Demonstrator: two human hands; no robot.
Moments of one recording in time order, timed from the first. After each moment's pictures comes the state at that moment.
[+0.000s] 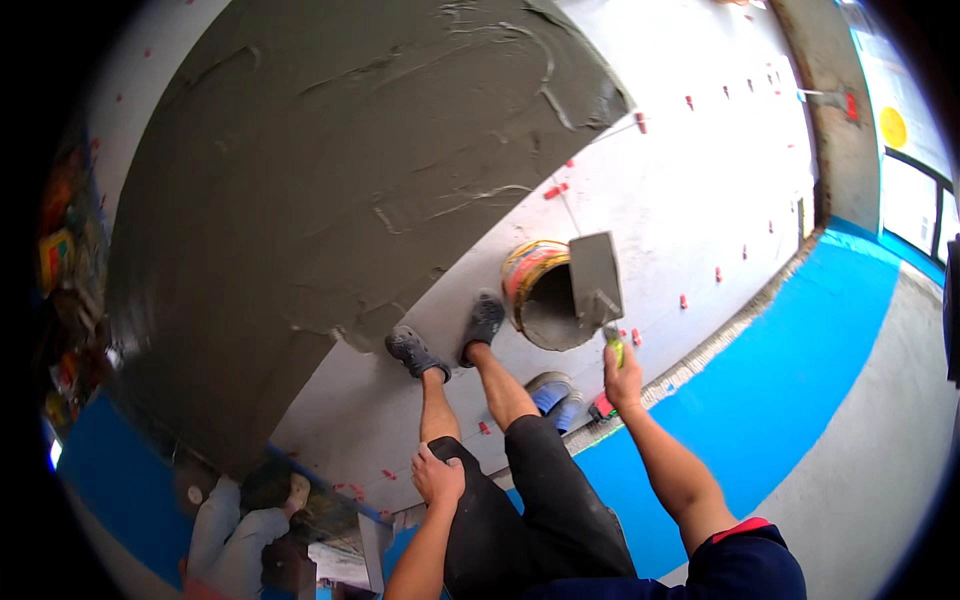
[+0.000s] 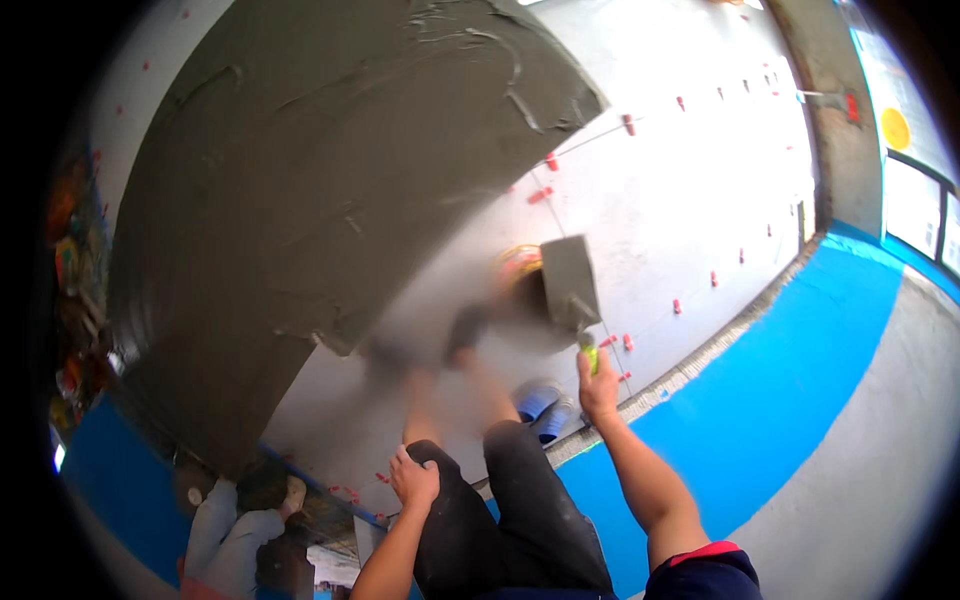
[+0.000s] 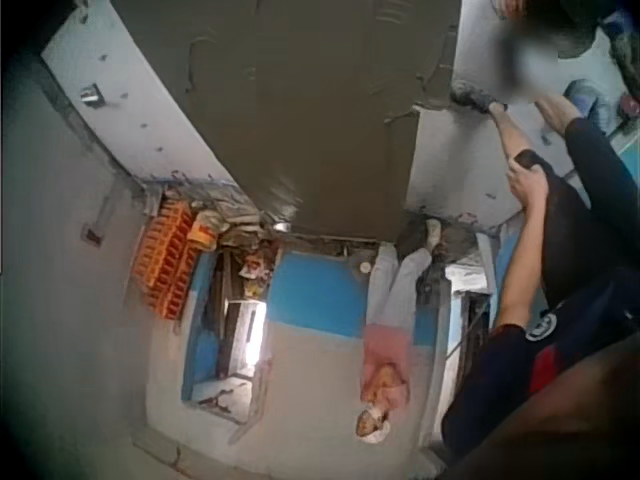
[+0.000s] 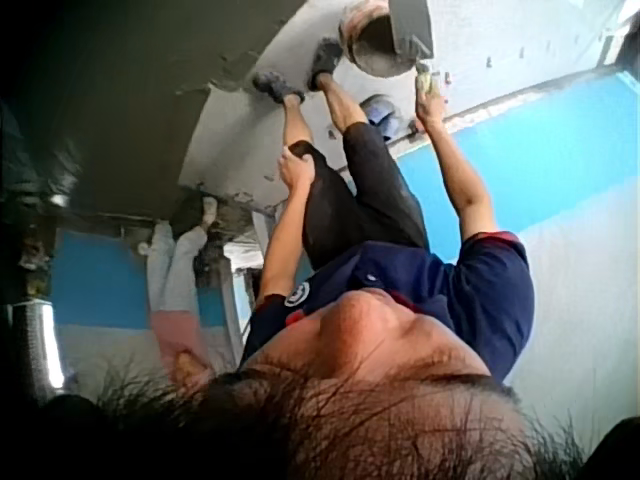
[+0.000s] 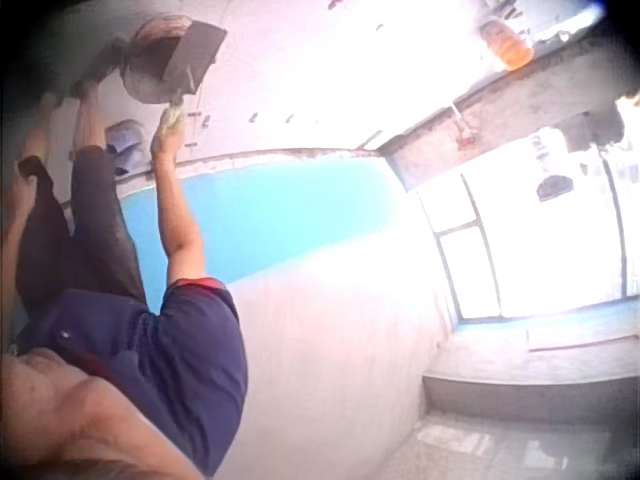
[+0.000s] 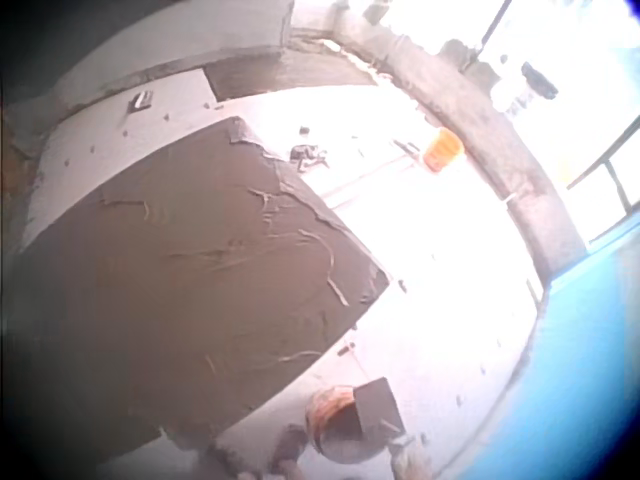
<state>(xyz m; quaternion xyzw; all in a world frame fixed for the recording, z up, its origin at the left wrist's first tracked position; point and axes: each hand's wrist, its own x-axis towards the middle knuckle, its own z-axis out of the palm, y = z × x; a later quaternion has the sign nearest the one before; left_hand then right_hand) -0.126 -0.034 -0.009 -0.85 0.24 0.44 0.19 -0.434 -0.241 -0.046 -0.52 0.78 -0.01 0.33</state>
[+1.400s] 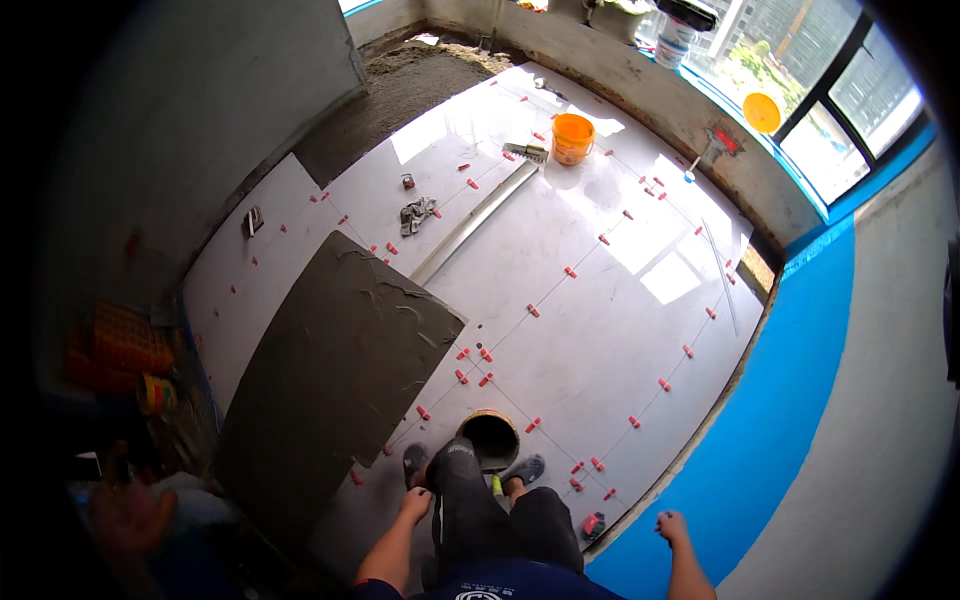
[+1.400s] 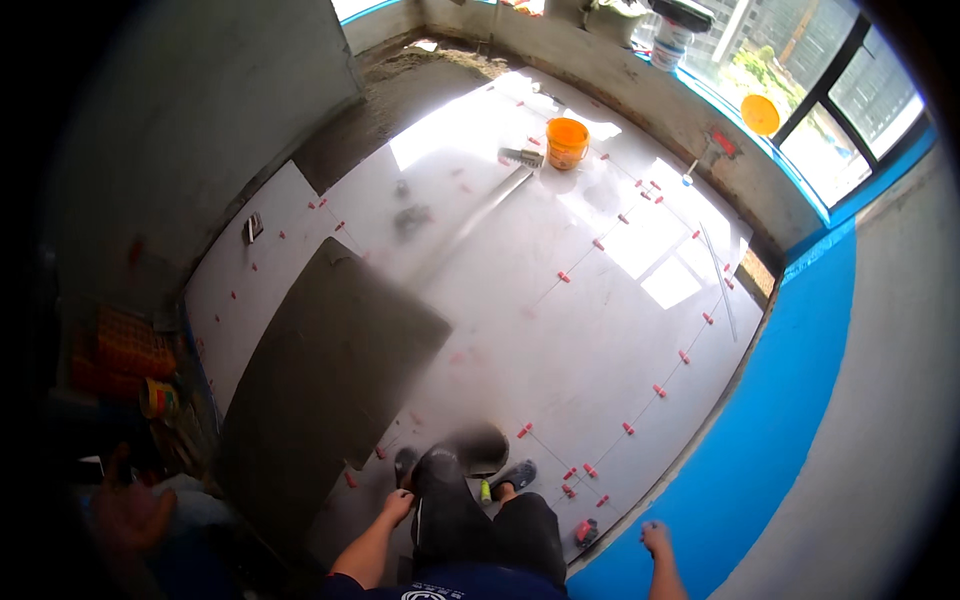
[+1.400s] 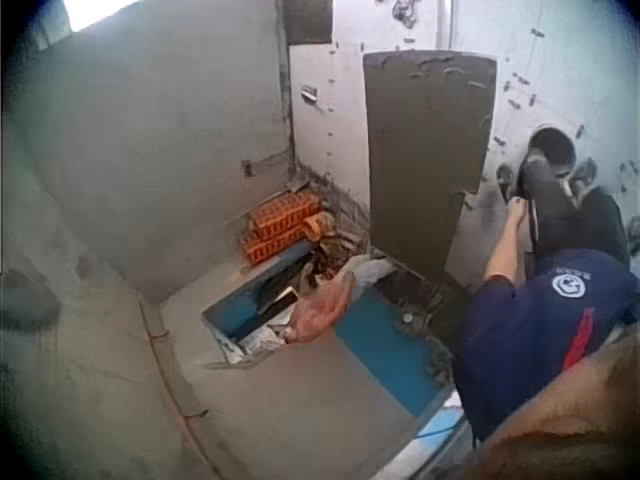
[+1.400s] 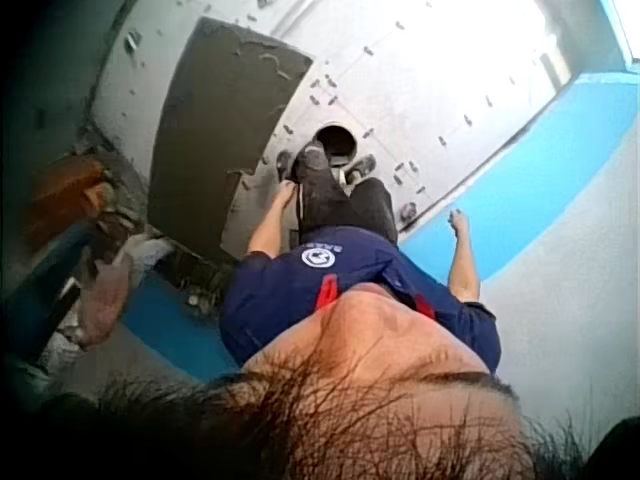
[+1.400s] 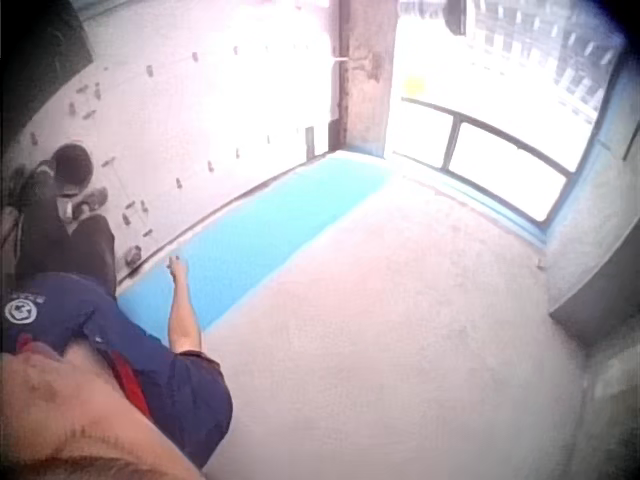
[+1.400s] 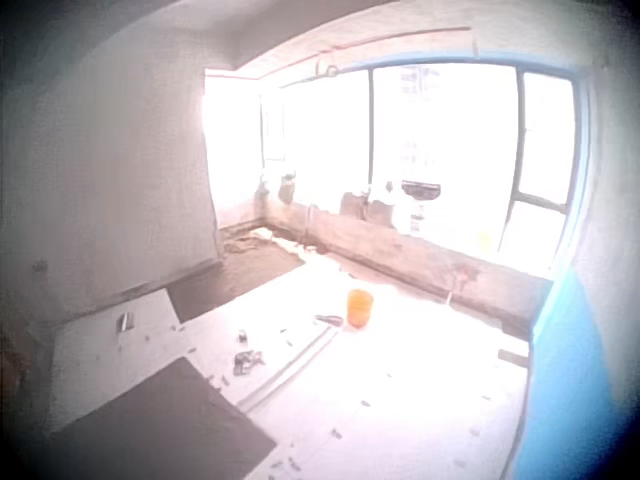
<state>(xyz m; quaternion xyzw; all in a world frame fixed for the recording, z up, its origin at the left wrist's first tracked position) -0.229 -0.190 0.131 -0.80 0.35 0.49 0.03 -0.892 -0.061 0.209 -0.15 0.88 -0.04 0.44</state>
